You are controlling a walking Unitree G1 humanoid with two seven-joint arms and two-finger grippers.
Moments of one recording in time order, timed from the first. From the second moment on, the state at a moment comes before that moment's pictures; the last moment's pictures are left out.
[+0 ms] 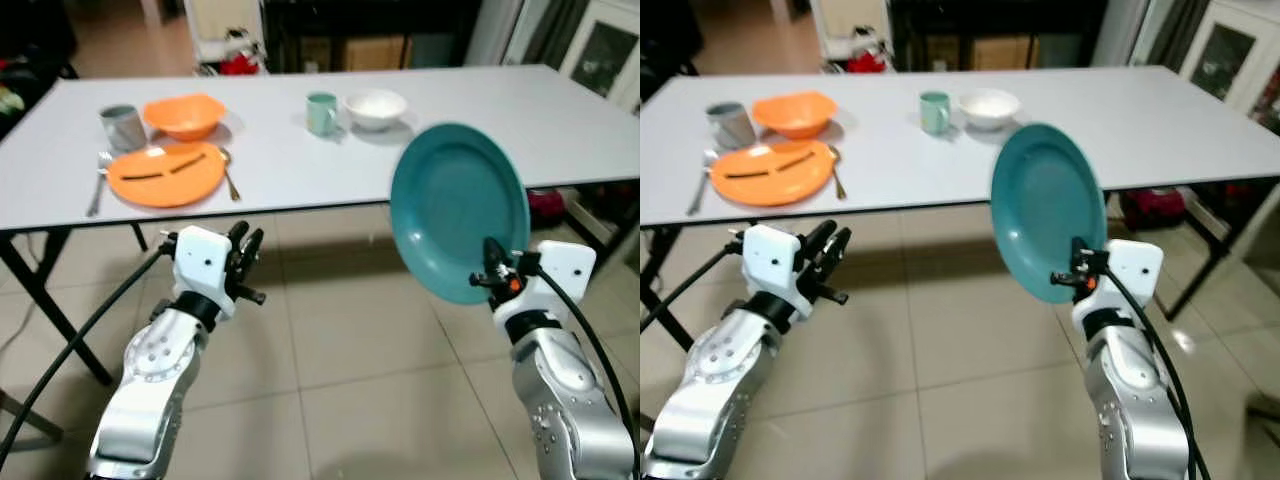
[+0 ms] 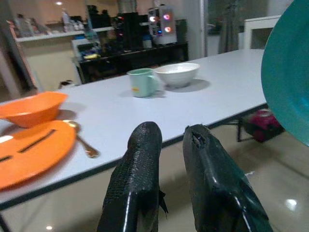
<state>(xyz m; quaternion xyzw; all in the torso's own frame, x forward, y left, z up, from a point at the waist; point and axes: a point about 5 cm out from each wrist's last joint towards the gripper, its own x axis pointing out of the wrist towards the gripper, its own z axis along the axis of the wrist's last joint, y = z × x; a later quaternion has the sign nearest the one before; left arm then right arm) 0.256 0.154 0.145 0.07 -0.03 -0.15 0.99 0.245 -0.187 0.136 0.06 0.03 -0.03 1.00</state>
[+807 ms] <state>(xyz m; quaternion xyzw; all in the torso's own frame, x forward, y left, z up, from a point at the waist) 0.255 0.142 0.141 0.04 -0.02 -0.18 0.98 0.244 -0.176 0.132 0.06 0.03 0.01 1.00</state>
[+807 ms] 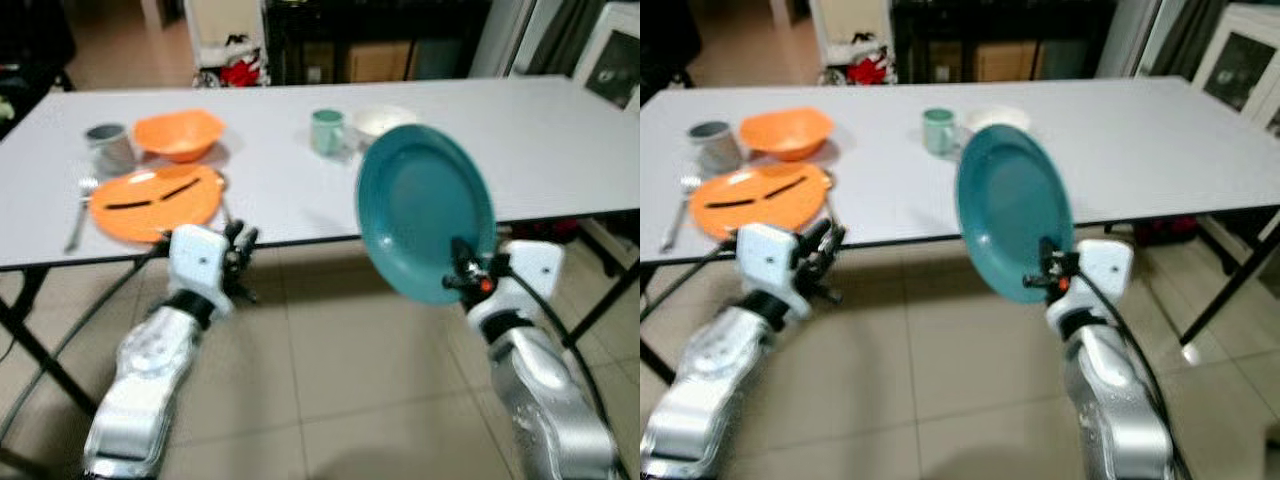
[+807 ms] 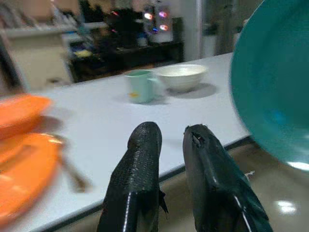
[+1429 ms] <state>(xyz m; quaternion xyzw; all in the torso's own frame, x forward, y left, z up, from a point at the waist) 0.254 0.146 0.141 0.03 -0.01 -0.18 0.98 0.243 -0.180 0.132 0.06 0.03 0.01 1.00</state>
